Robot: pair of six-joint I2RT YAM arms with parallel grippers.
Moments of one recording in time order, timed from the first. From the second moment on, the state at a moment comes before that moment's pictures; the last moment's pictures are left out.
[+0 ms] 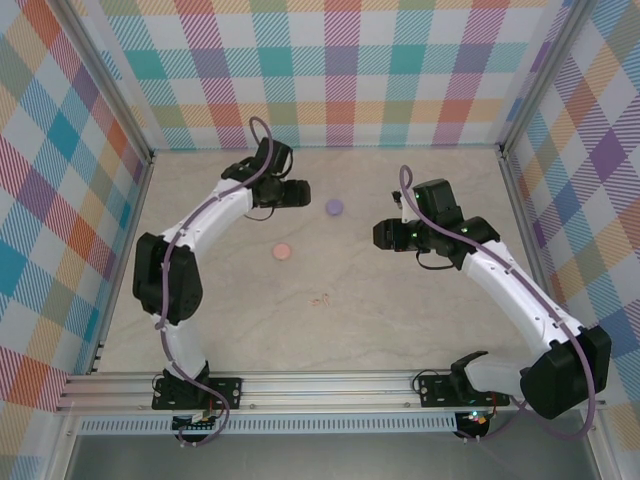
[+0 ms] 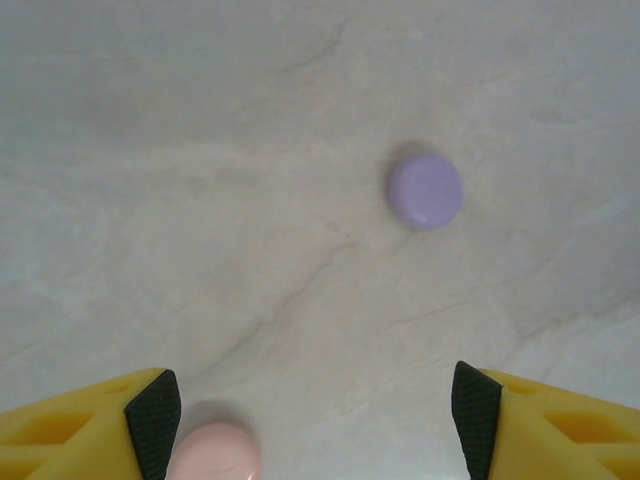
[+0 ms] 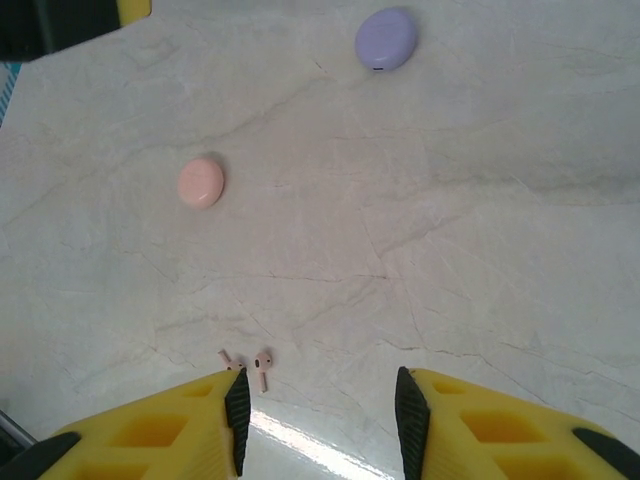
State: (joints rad) left arm -0.42 1.85 1.61 -0.73 0.00 -0.39; right arm 0.44 1.24 1.12 -0.72 -0.27 0.33
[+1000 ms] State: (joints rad) left arm -0.44 1.92 1.32 -0.68 0.00 -0.42; right arm 0.44 1.29 1.12 -0.72 -0.30 0.33
